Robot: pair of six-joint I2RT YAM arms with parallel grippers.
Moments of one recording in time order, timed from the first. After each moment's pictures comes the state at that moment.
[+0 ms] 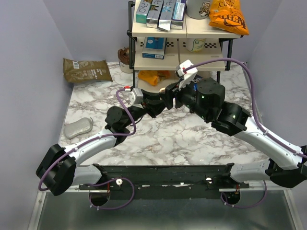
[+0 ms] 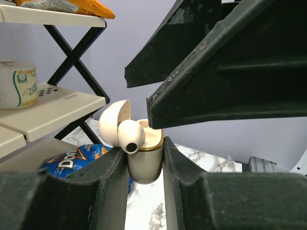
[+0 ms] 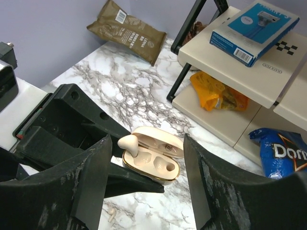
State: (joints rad) left arm -0.71 1.23 0.68 1.05 0.39 -0.31; right arm 1.02 1.24 1.50 -0.41 0.32 0.02
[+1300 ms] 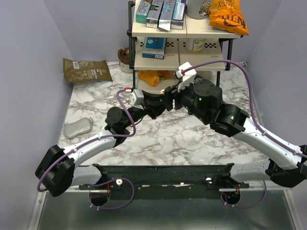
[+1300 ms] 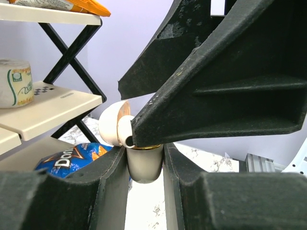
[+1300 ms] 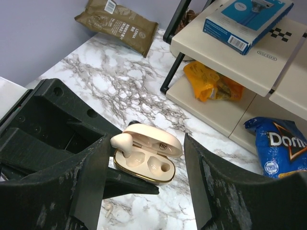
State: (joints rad) left arm -0.72 1.21 0.67 1.03 0.39 -0.30; right arm 1.03 1.24 1.49 -0.43 0.39 0.04
